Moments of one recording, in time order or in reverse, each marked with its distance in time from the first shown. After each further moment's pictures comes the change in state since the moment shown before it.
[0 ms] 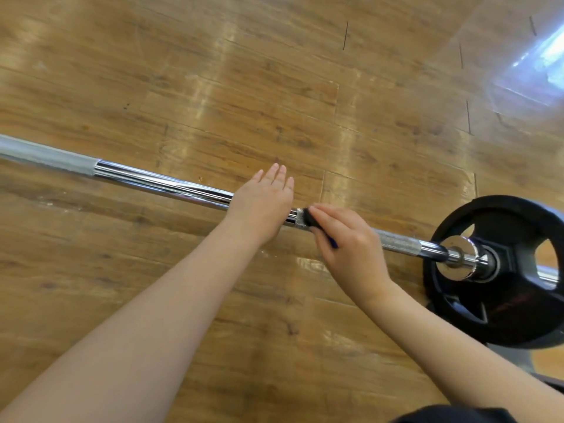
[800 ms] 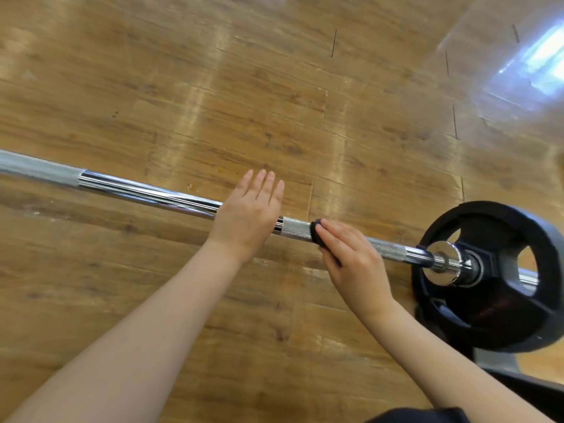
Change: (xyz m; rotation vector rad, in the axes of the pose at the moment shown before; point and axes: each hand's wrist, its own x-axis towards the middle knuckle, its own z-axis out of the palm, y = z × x) left_hand -0.010 0.009 0.013 0.091 0.236 0.028; right_hand -0.027 0.029 -0.010 -0.057 -0.024 -0.023
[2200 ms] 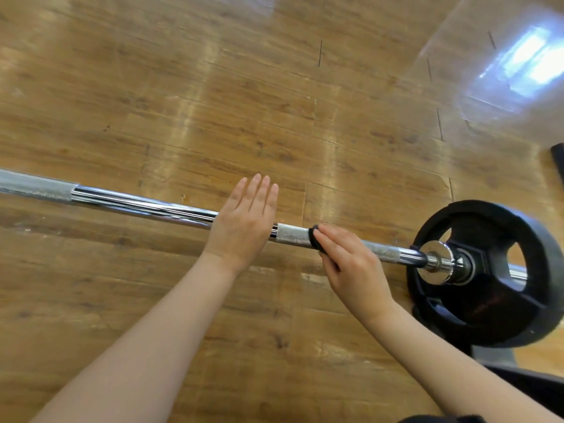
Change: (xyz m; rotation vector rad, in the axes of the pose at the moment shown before) left_hand -0.004 -0.002 0.010 -0.053 0.107 0.021; right_hand -0.001 -0.003 -0.006 -0.040 -0.049 0.009
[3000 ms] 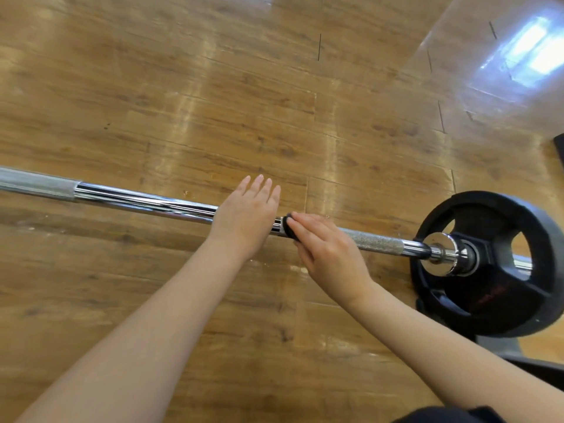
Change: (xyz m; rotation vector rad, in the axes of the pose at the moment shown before) left_hand 0.011 -0.002 -0.024 -0.023 -0.308 -0.009; right_hand 0.019 -0.020 0.019 0.012 0.013 -0.098
